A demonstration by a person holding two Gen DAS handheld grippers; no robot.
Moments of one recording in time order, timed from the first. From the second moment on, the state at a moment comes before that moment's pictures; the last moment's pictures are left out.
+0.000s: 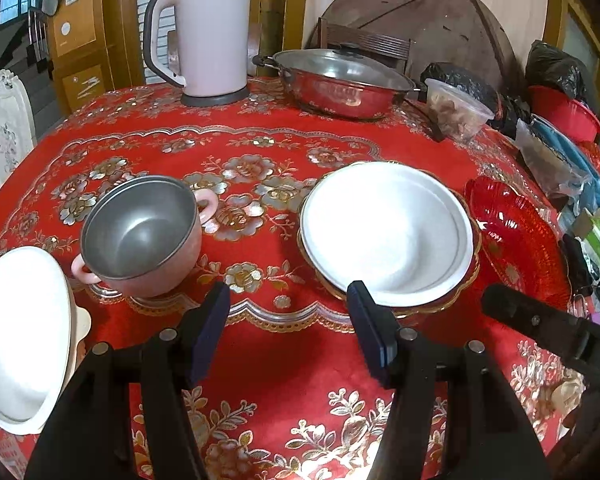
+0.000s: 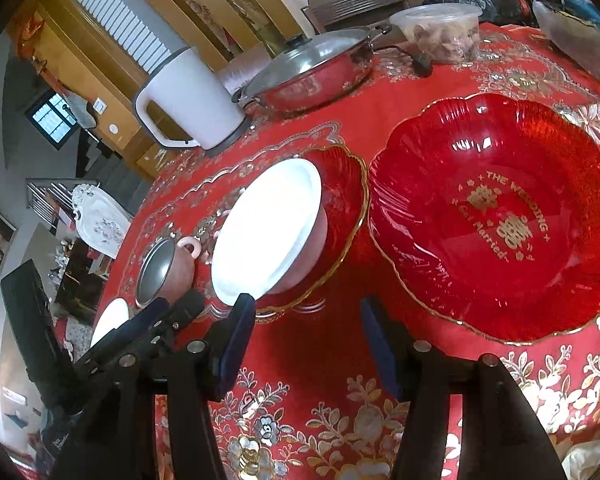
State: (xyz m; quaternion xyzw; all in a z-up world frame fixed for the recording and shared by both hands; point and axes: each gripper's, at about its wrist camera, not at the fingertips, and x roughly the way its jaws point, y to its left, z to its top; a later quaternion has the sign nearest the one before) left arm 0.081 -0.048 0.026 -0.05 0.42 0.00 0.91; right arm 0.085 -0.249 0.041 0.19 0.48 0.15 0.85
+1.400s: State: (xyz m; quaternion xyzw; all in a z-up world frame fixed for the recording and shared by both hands) left arm 0.112 -0.018 -0.001 -0.07 0.49 0.04 0.87; right arm 0.115 -0.271 0.003 0.28 0.47 0.08 0.83
